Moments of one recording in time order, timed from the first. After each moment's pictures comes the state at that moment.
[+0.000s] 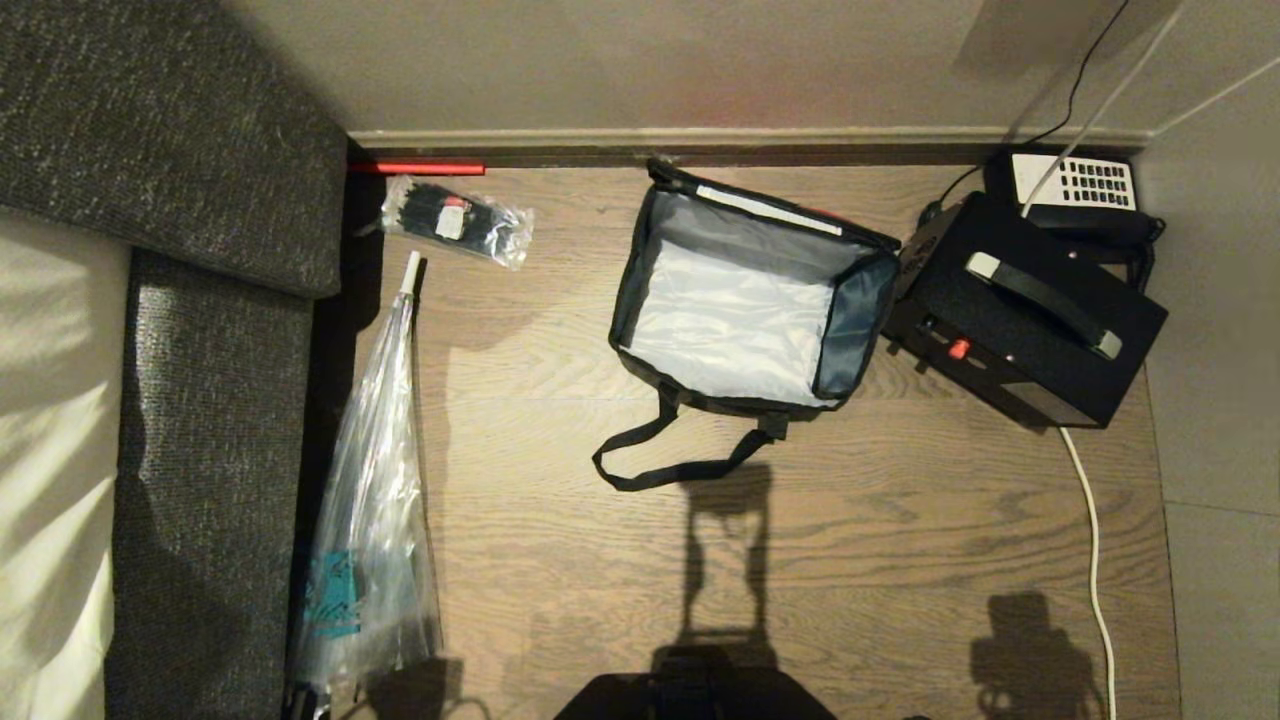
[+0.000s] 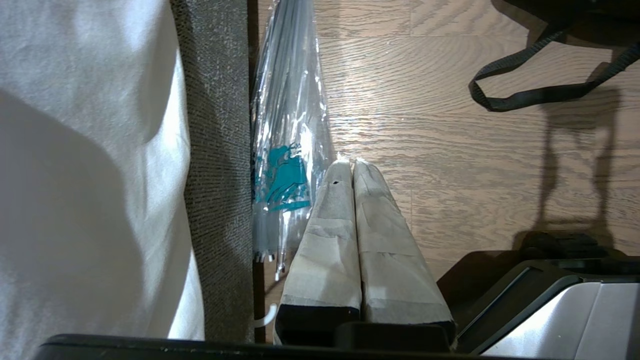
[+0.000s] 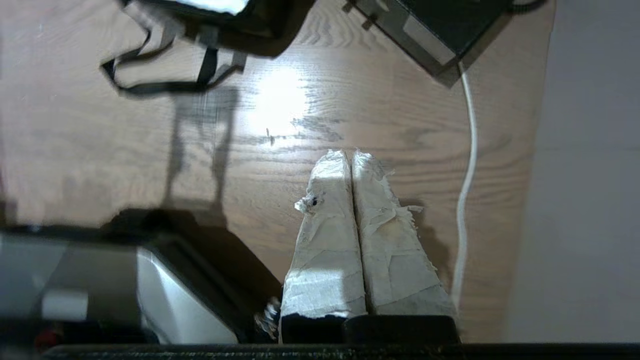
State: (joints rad) left arm 0.00 0.00 0.00 -0.01 -0.02 0.07; right arm 0.00 0.00 -0.31 0.33 0.07 -0.08
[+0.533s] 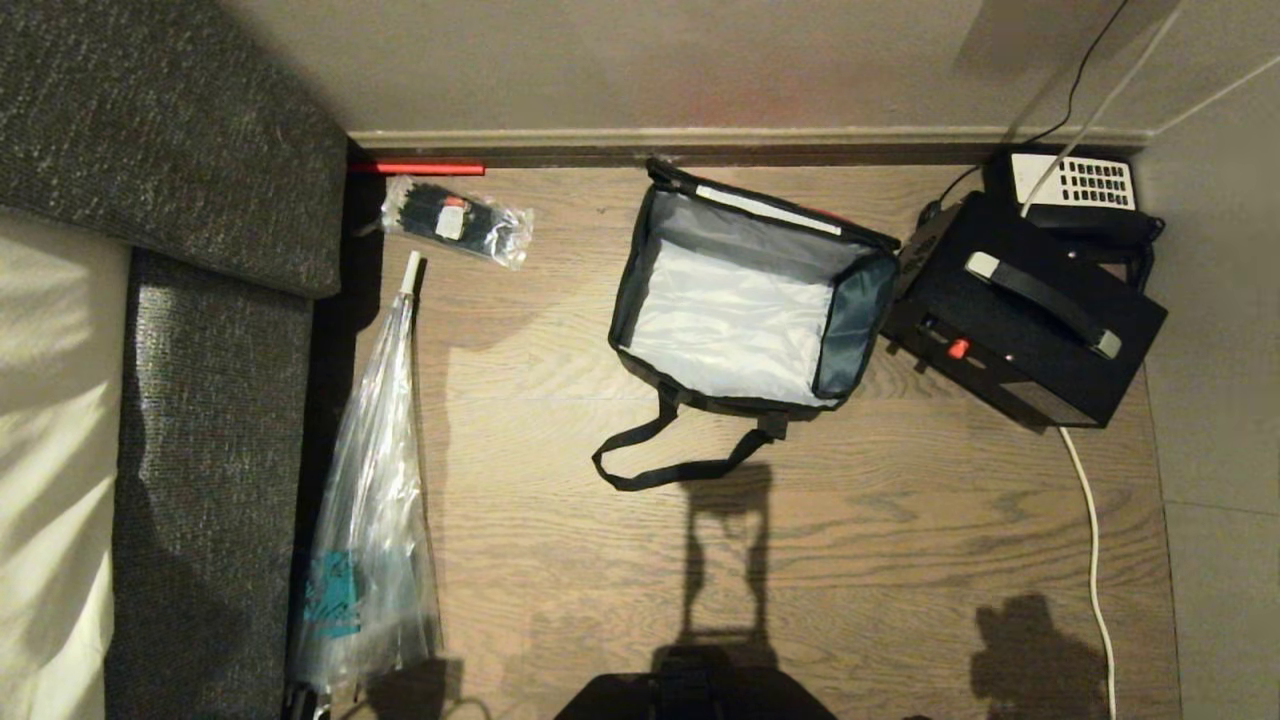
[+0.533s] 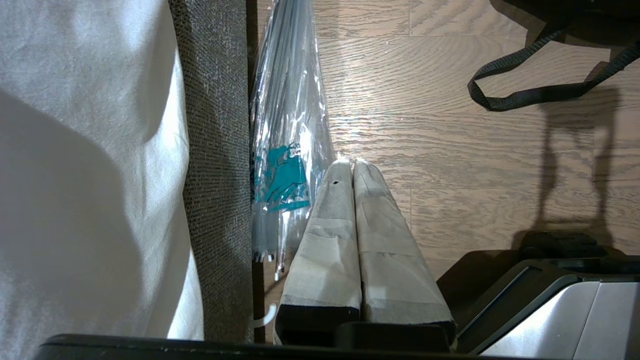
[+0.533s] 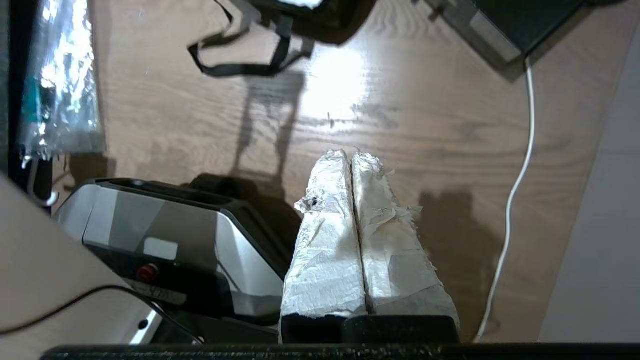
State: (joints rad) left arm 0.00 0.00 0.00 -0.01 -0.02 0.07; right arm 0.00 0.06 -0.61 0.64 0.24 -0.06
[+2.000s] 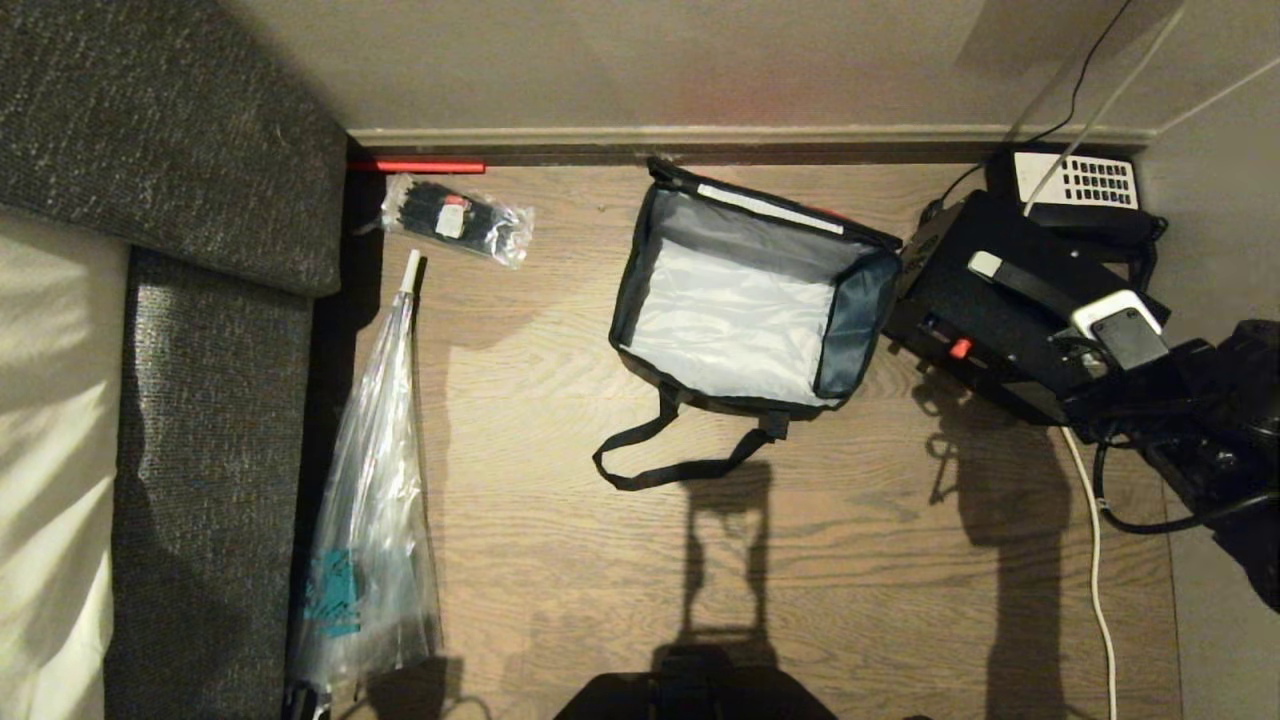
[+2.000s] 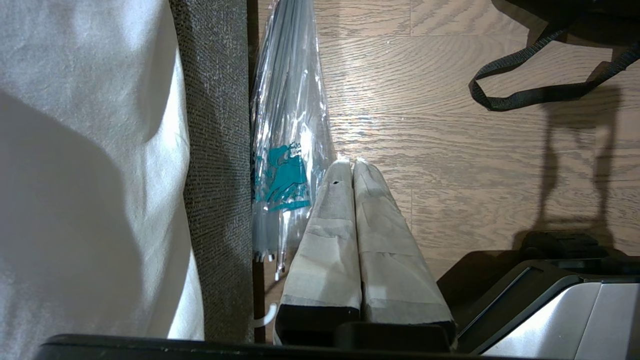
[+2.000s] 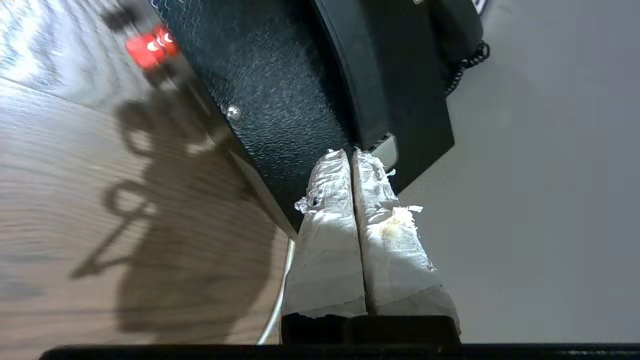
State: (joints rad) left arm 0.00 0.00 0.00 -0.01 -0.02 0.07; right arm -0.03 1.80 -0.52 -1.28 -0.29 -0.72
